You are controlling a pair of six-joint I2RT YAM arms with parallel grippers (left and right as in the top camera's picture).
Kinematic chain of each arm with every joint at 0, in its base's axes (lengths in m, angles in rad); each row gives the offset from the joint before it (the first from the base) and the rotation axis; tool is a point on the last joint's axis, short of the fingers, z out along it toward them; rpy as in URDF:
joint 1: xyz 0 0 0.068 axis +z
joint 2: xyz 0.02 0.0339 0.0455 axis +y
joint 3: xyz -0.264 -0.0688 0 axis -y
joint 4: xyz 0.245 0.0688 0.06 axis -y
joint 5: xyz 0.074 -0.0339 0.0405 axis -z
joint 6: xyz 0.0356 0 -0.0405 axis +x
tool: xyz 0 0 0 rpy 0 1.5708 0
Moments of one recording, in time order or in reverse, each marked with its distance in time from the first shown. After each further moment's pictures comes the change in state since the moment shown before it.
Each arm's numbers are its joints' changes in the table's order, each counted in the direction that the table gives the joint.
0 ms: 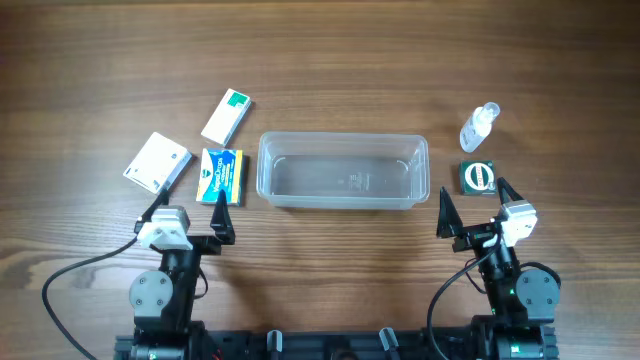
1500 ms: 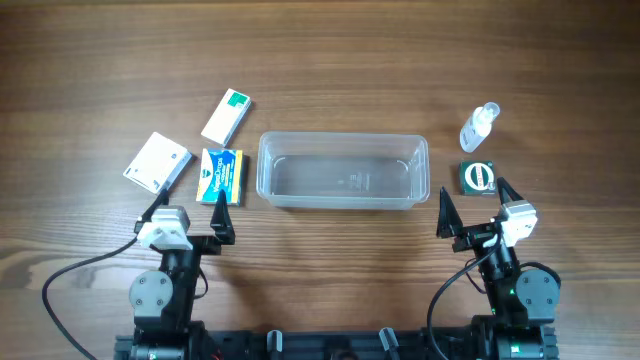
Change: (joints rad) left arm 0.000 0.000 0.000 0.000 0.000 0.000; right arm 0.000 0.000 0.000 0.000 0.000 0.000
